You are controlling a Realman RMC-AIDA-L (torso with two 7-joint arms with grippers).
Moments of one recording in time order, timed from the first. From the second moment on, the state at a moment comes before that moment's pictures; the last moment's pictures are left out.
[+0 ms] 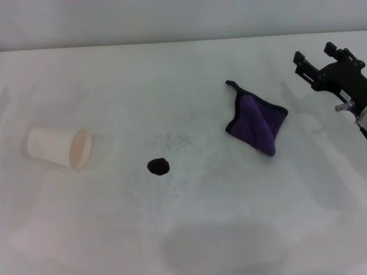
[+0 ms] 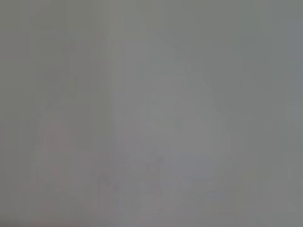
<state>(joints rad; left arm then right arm) -0.41 -1.97 1.06 0.29 -2.52 -1.05 2.25 0.42 2.03 1.82 0.18 -0.41 1.02 -2.62</state>
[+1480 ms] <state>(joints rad) -0.62 -1.83 0.83 1.01 -0.89 -1.71 1.70 0.41 2.03 1.70 0.18 -0.41 1.08 -2.62</state>
